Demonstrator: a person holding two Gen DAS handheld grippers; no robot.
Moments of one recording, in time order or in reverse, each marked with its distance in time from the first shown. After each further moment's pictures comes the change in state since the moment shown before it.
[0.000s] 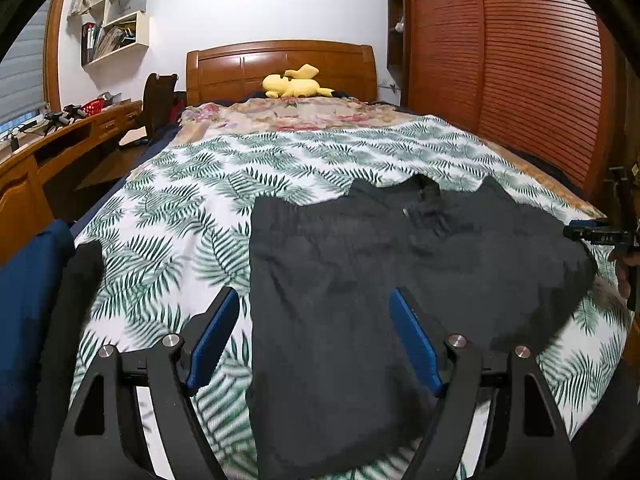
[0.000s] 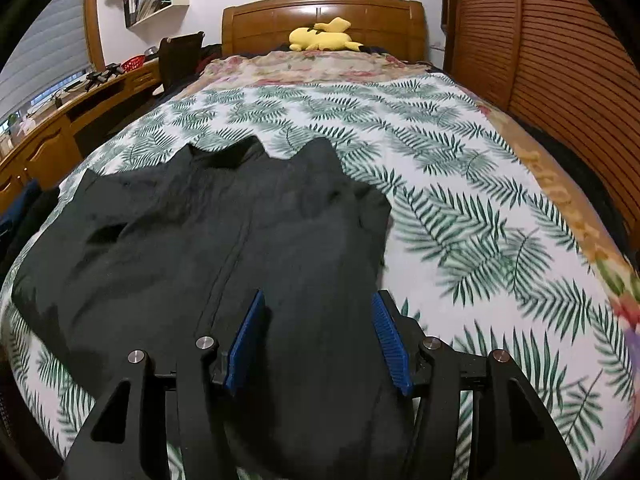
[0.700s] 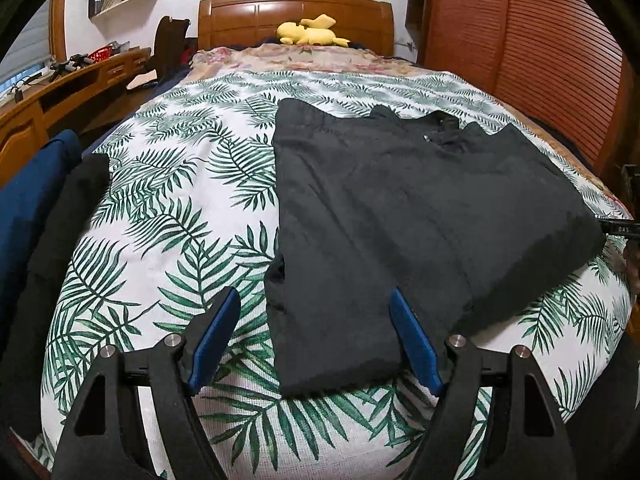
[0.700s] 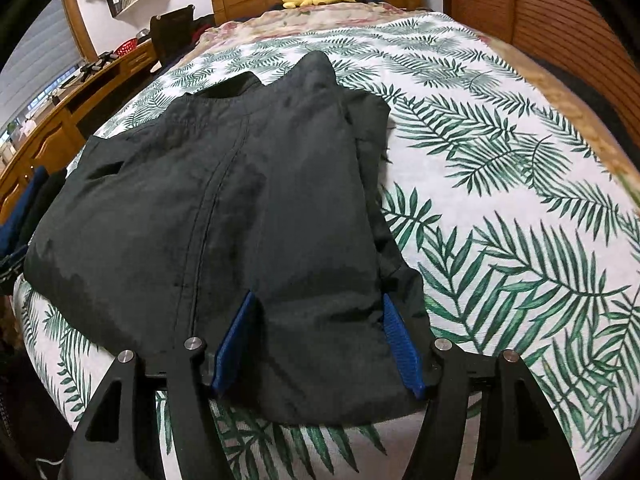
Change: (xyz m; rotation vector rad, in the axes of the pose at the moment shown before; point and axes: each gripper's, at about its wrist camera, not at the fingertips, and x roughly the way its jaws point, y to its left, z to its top) left arm 0.012 0.020 -0.059 -0.062 0.181 0.005; right arm 0.009 -0.010 -0.036 0.085 0.151 0.070
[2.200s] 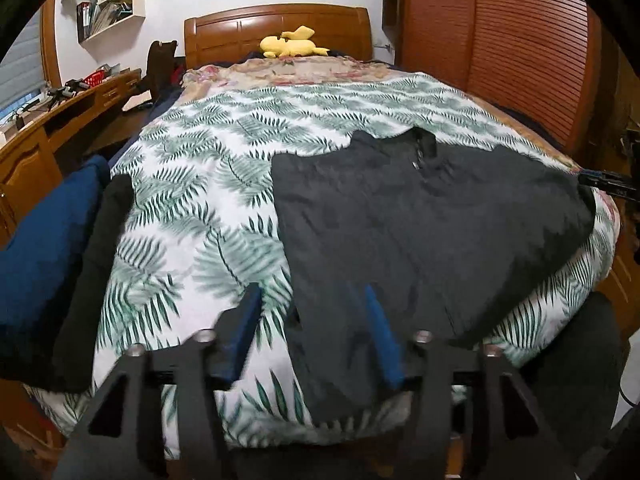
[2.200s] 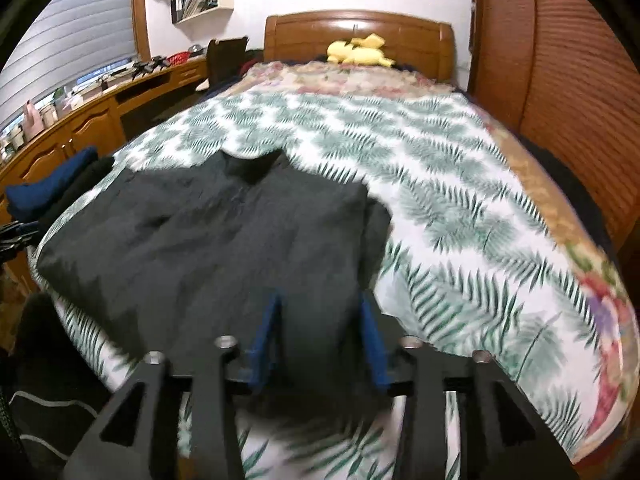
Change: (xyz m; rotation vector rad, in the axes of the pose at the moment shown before) left arm -0.088 -0.012 -0.011 0.077 -0.026 -0.013; right arm -0.108 0.011 -0.023 -0.190 -0.203 -0.014
